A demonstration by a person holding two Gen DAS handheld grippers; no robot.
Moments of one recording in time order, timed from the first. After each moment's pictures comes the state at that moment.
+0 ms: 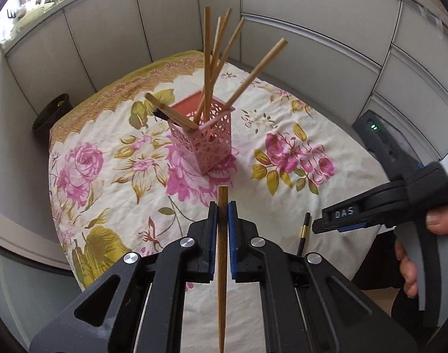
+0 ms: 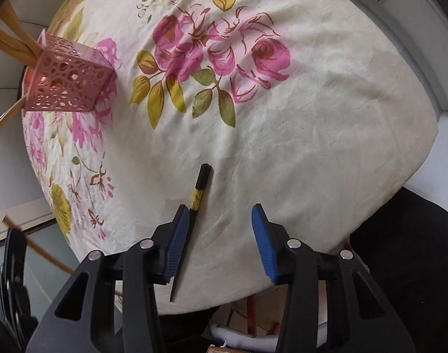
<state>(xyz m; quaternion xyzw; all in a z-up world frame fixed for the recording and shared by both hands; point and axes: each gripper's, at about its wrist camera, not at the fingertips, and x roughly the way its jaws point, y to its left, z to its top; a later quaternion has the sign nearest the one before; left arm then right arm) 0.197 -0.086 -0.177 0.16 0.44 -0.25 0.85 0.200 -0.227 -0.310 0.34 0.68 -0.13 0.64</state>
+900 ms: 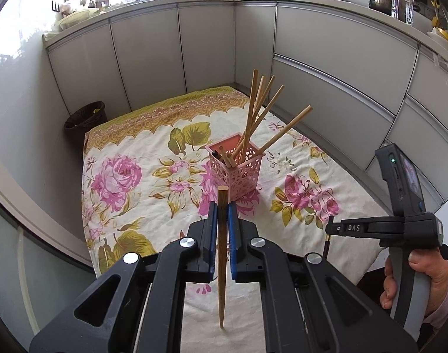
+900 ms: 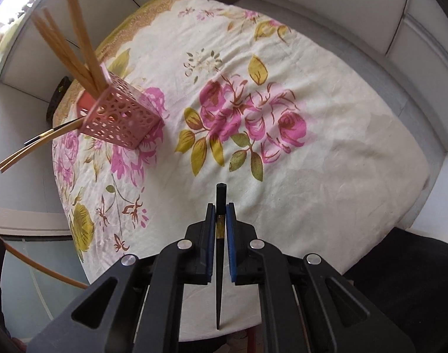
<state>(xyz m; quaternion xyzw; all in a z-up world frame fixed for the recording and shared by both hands) 0.180 -0.053 -0.118 0.10 0.38 -0.19 0.90 0.187 -0.225 -0.248 0.31 0.55 -0.11 0.77</state>
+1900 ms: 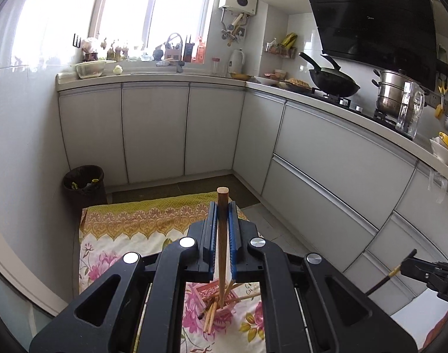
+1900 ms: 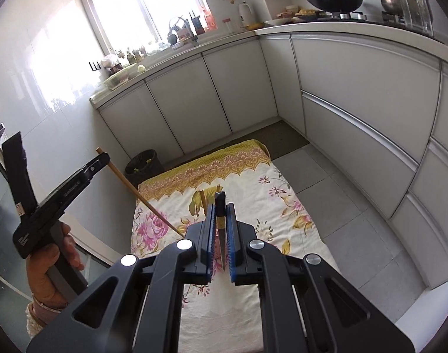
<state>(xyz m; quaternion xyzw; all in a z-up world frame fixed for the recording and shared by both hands) 0.275 -0.077 0.048 -0.01 0.25 -0.20 0.95 0.144 -0.264 0.035 0.19 0.32 -0.02 0.93</state>
